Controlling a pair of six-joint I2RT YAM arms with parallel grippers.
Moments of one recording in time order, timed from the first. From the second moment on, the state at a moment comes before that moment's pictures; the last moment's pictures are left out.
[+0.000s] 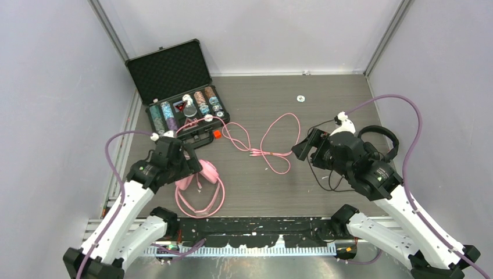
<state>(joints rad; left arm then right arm) -0.38 0.77 0.79 -0.94 -0.13 -0.71 0.67 0.73 0.96 -0.81 0.22 0.86</state>
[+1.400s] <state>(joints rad) -0.78 1.24 0.99 -0.68 0.15 -0.42 0.67 0.60 0.79 -0.51 -0.06 0.71</state>
